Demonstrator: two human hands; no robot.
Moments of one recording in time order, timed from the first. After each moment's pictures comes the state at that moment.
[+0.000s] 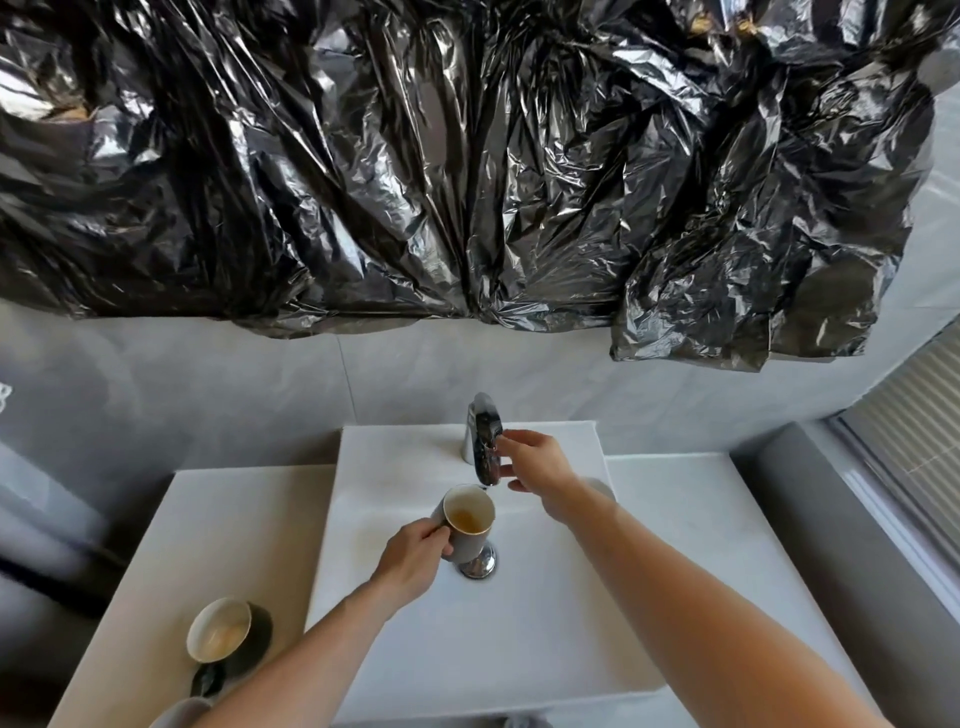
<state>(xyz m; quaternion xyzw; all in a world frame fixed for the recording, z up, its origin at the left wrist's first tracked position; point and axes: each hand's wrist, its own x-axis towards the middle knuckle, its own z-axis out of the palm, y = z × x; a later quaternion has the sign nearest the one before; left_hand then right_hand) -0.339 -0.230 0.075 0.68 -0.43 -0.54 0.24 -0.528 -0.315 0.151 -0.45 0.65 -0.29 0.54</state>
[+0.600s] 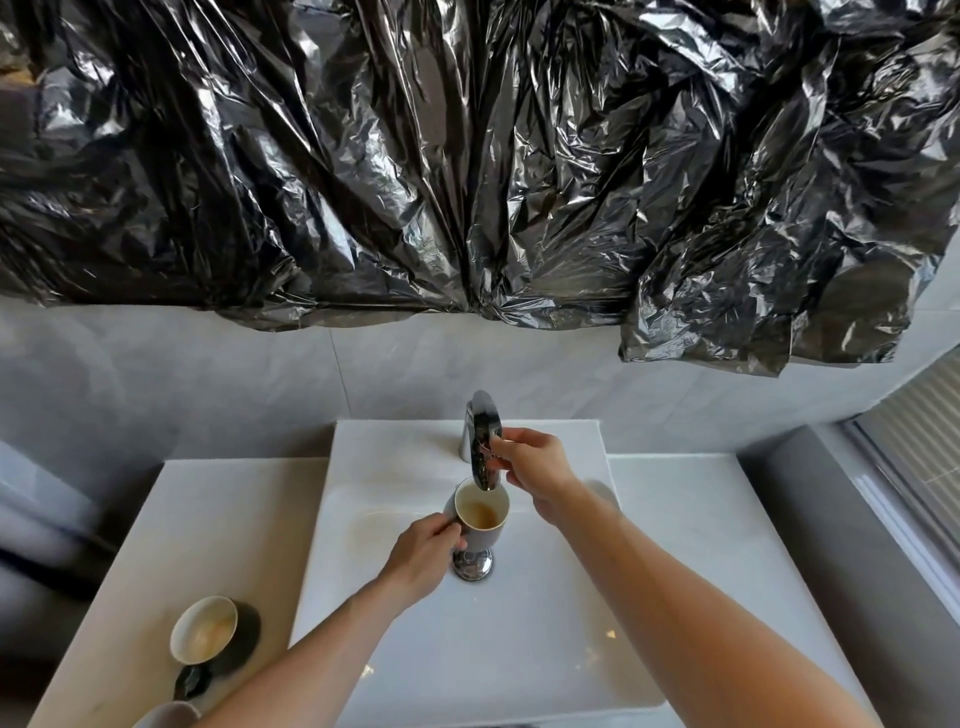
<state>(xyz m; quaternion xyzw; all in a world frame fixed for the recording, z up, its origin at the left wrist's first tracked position) -0.359 -0.250 0.064 0.66 -0.43 -0.56 0.25 -0.527 -0.335 0.134 -0.37 0.62 -0.36 0.59</state>
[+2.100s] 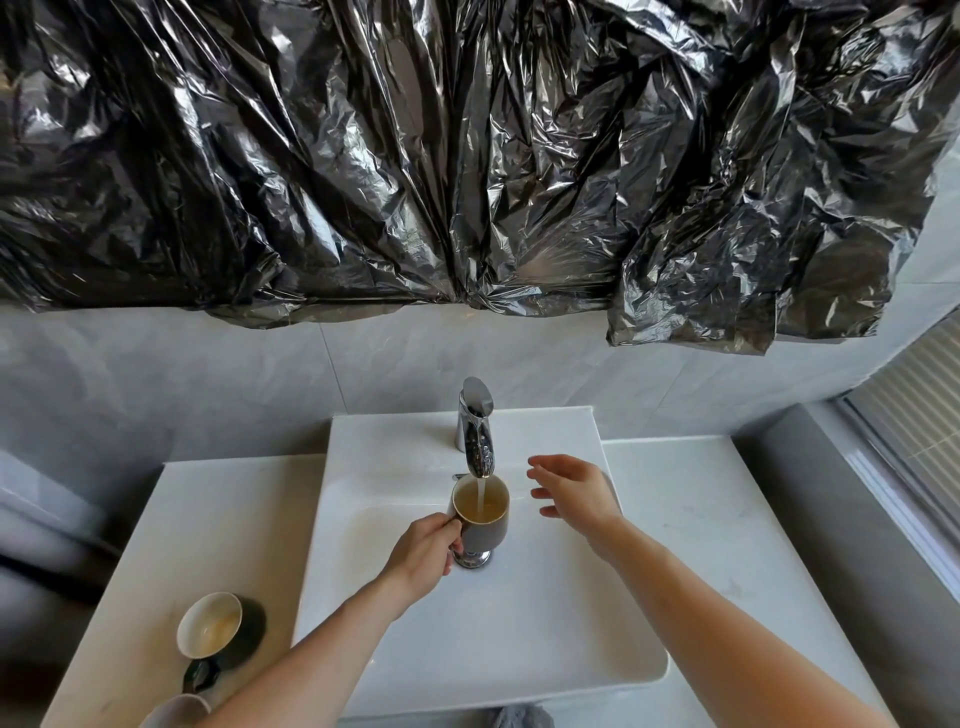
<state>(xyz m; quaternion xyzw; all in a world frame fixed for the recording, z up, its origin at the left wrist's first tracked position) -0.366 -0.236 0.069 0.66 -0.43 -0.57 0.25 -0.590 -0.289 0.107 -0.43 0.65 -0.34 0.52</state>
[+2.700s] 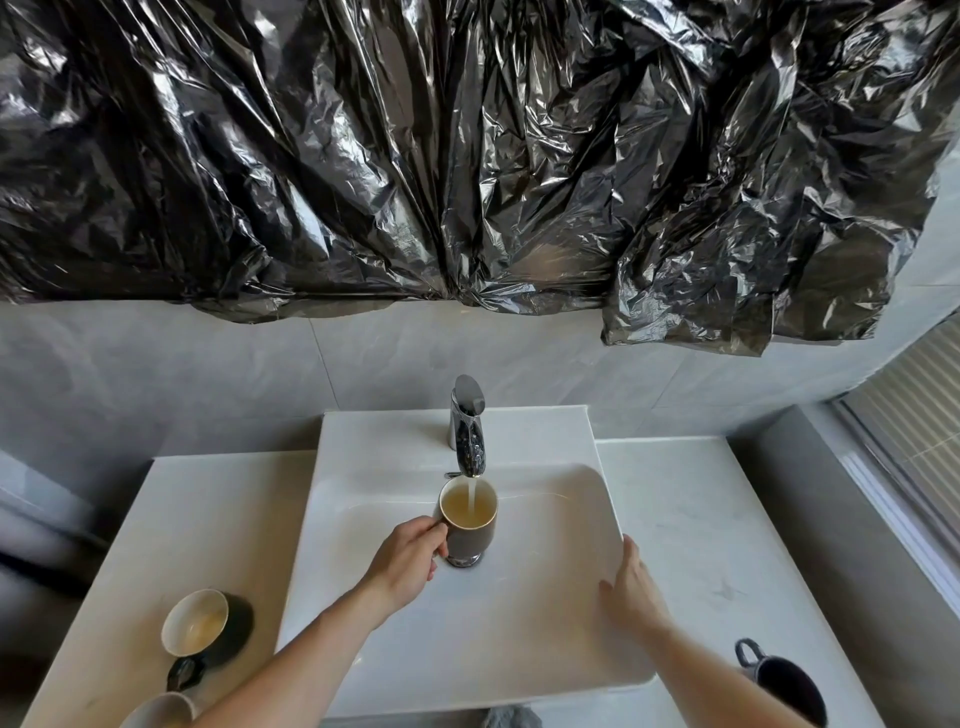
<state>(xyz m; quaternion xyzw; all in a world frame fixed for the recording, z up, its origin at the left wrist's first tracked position) -0.363 -0.230 0.067 0.65 -0.42 -0.57 0.27 -0.684 -0.222 -0.012 -0.51 0.80 -0.05 0.32</state>
